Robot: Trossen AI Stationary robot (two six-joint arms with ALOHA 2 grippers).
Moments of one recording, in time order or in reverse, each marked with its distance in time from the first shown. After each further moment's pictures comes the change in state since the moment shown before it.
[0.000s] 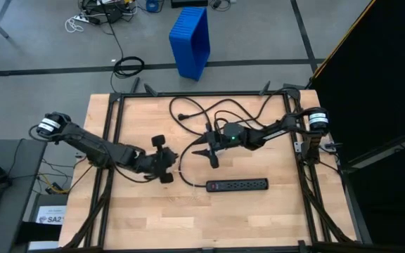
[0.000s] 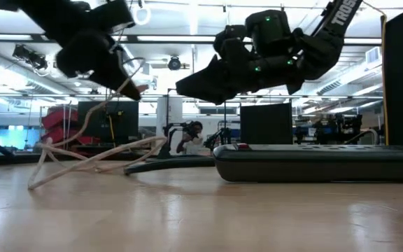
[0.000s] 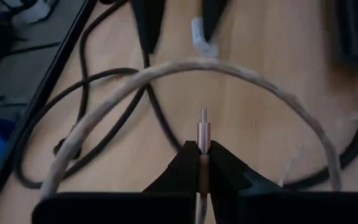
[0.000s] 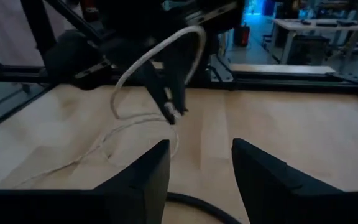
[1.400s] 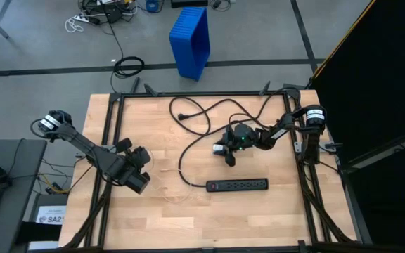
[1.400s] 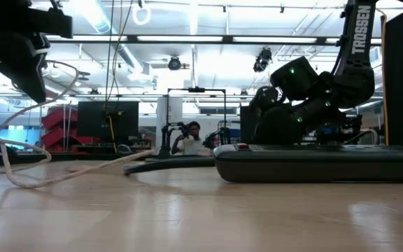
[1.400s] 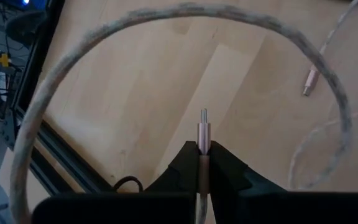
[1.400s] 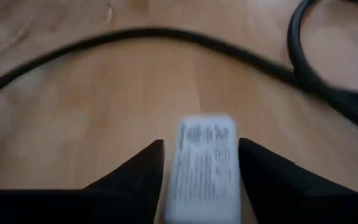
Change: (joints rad) left arm -0.290 -0.002 0.148 -1.062 0.003 -0.902; right arm -0.122 0.016 -0.341 0.039 0.013 0.096
